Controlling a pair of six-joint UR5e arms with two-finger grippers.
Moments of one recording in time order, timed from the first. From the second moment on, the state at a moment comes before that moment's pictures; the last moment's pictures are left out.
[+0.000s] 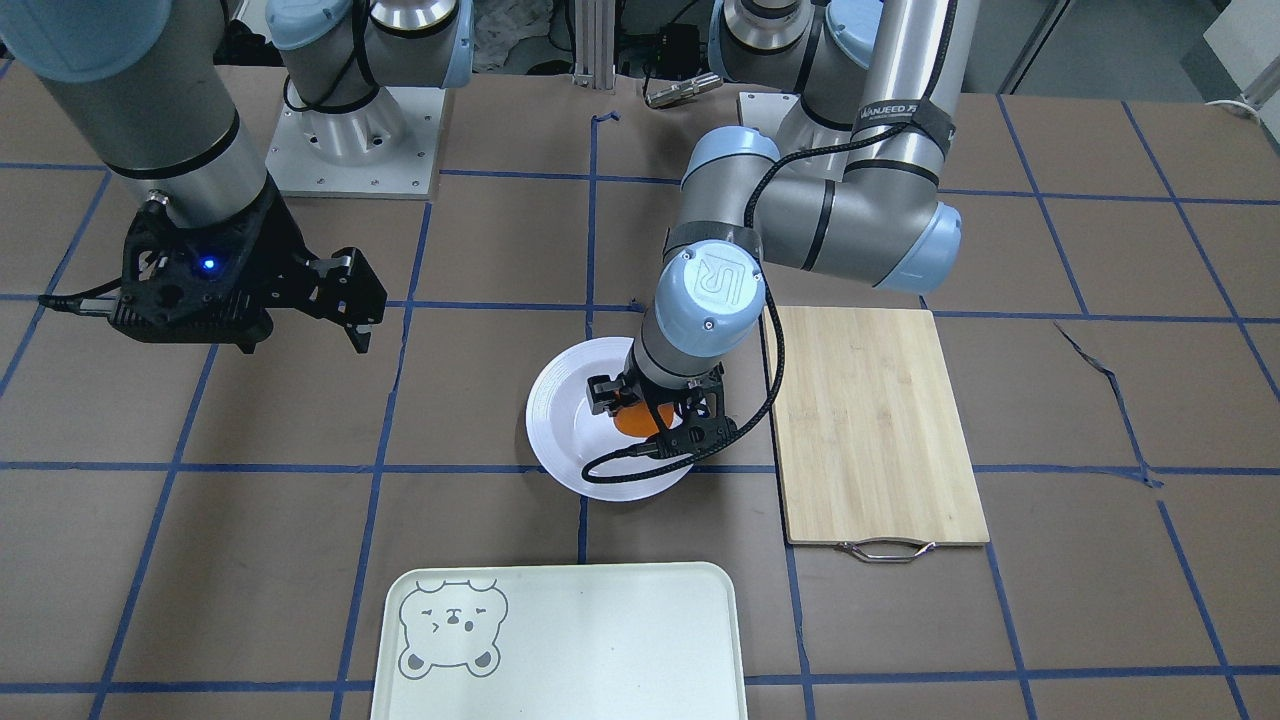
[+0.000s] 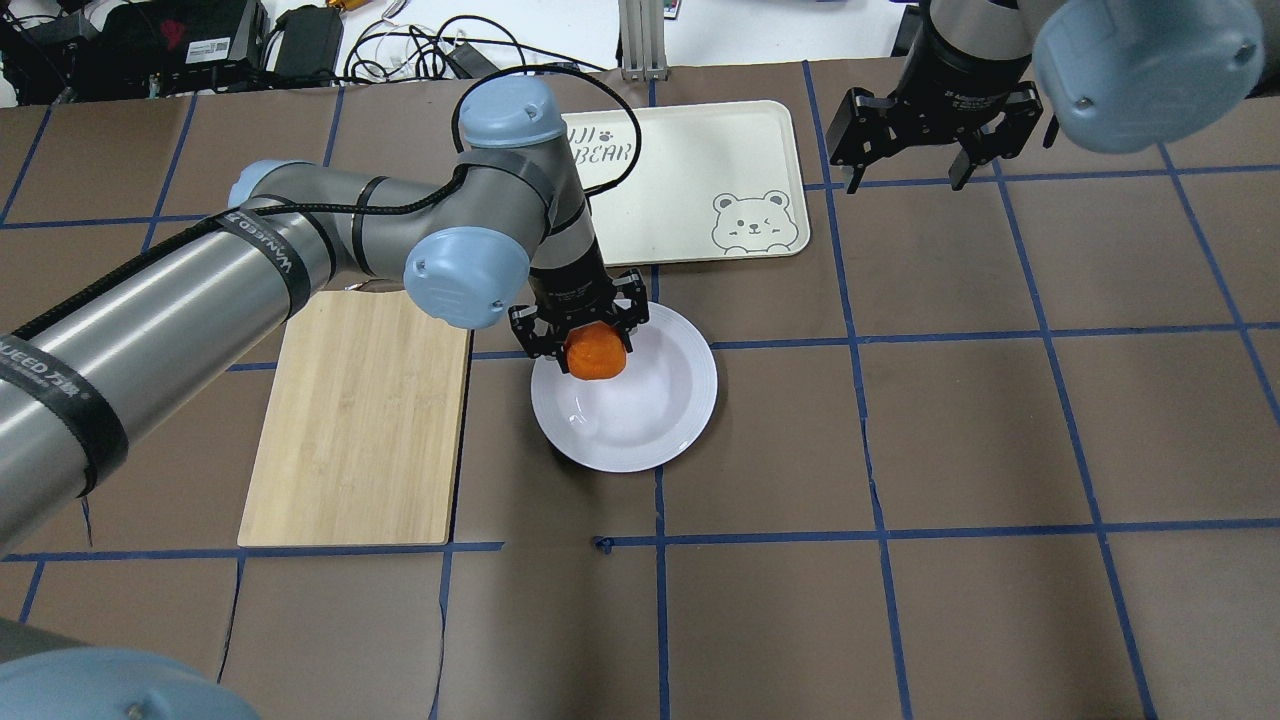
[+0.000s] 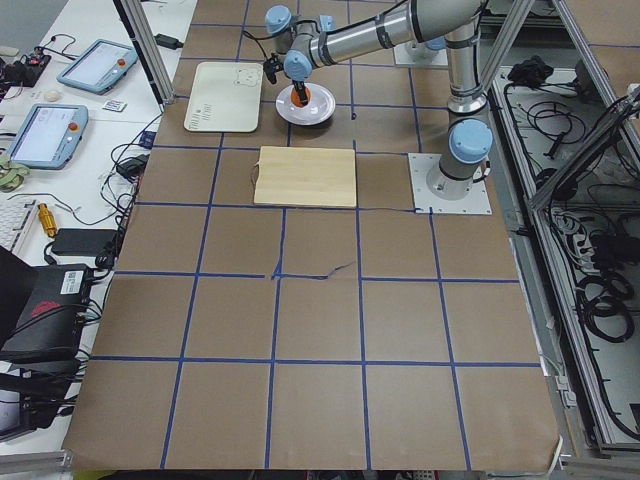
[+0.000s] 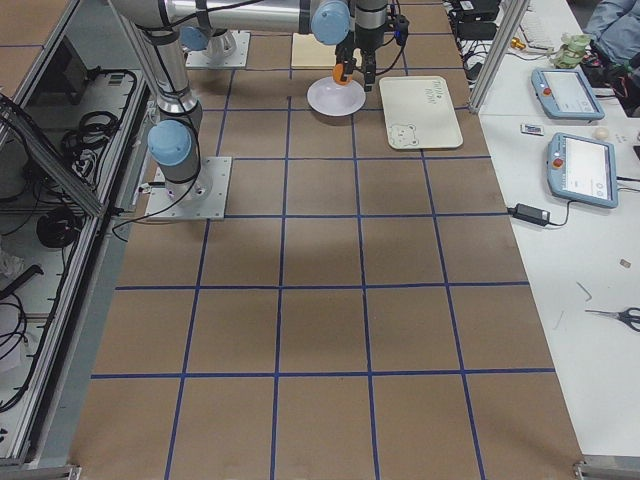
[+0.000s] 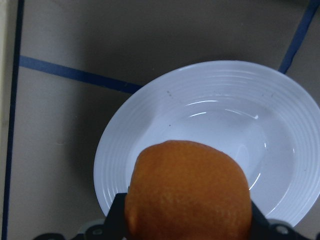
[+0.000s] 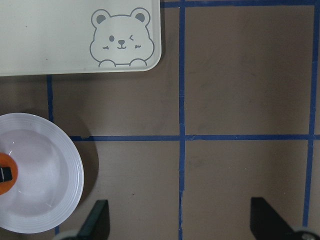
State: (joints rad) left arm -1.83 -1.99 -1.67 -1.23 1.42 -0.55; right arm 1.58 -1.44 1.53 -1.71 -1.54 0.01
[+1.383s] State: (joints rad) left arm -1.50 -1.84 -1.53 -1.25 1.55 -0.36; right arm 1.62 -1.24 1.79 -2.16 -1.23 0.12
